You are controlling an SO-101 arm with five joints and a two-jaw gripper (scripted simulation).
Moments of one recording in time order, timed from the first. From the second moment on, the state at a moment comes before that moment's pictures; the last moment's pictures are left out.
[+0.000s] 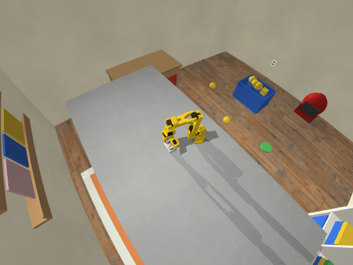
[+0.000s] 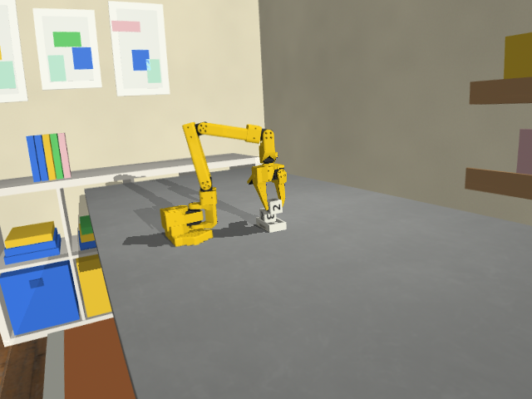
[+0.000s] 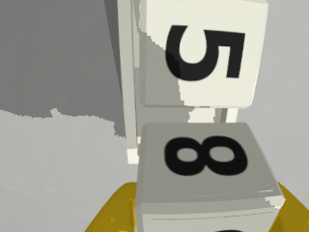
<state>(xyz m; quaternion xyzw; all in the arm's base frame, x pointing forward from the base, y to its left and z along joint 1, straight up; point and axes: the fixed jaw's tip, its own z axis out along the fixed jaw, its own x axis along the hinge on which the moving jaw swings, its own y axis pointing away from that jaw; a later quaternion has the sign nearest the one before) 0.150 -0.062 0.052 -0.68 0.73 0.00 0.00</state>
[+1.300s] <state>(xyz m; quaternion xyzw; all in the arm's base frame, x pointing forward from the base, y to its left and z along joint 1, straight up) 0.148 -0.061 0.037 -0.68 0.73 0.00 0.00</state>
